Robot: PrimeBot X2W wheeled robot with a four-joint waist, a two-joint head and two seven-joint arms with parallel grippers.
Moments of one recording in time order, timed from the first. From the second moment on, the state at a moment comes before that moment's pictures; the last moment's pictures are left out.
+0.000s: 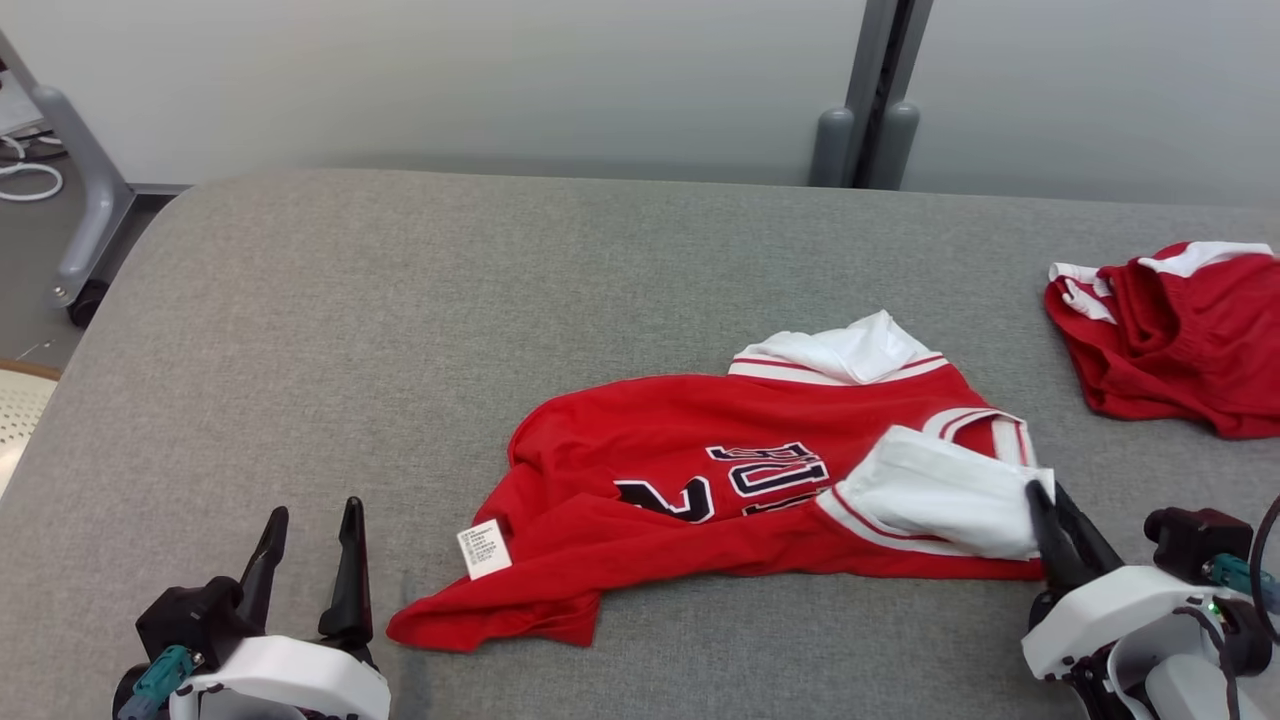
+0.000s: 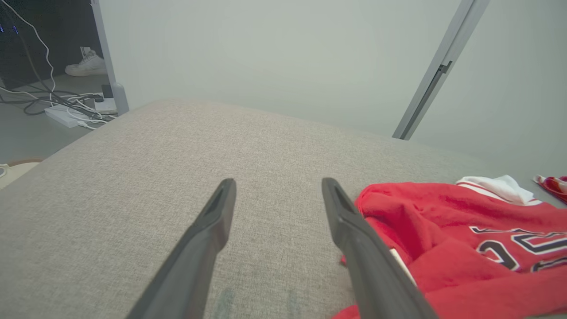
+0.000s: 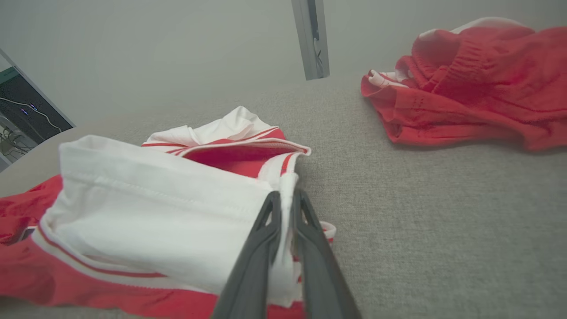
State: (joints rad) left arm -0.06 0.20 -0.20 0.31 -0.51 0.07 -0.26; right arm -0.29 -0.22 0.24 0.68 0.54 0.13 -0.26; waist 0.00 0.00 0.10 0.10
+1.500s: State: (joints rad) left arm -0.04 0.22 -0.21 0.29 -0.52 0.09 -0.26; right arm -0.05 -0.10 -0.02 0.15 0.45 0.13 -0.26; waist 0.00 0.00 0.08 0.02
